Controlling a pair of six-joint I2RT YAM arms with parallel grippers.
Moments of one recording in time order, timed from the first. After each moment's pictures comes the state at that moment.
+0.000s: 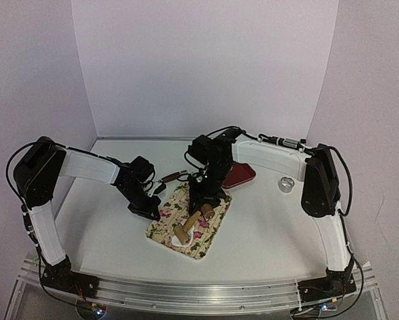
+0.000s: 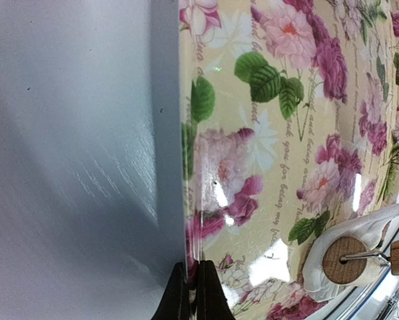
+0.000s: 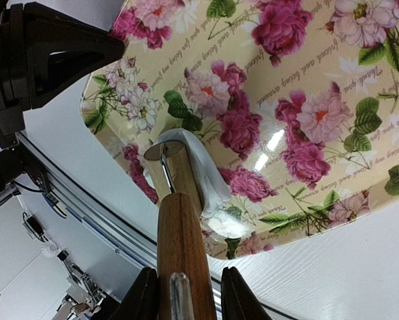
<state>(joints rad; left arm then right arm) -0.63 1.86 1.07 -0.50 0.35 -0.23 0.87 2.25 2.01 -1.21 -0.46 0.54</state>
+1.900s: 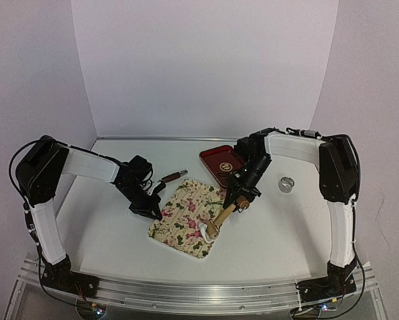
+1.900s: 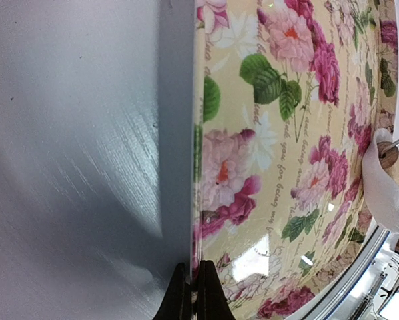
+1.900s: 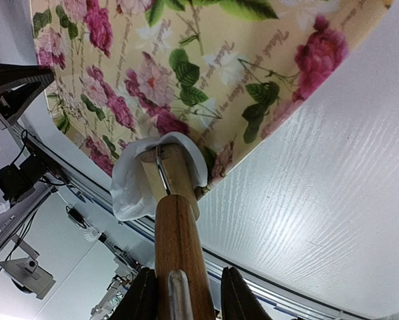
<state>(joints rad) -0.59 1.89 1.09 -0.49 0.44 -0.26 0.57 2.16 1.73 -1.25 -0.65 0.41</state>
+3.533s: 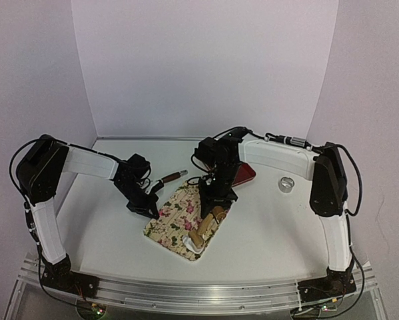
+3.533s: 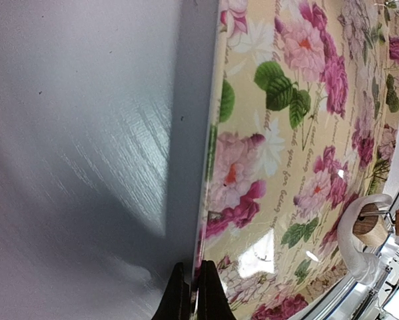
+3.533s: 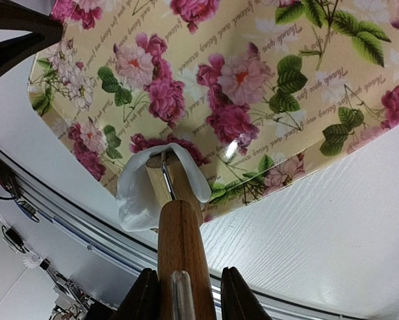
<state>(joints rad) -0.56 1.90 1.11 -0.55 0.44 -0.21 0.87 2.20 1.93 -1.27 -0.36 0.56</state>
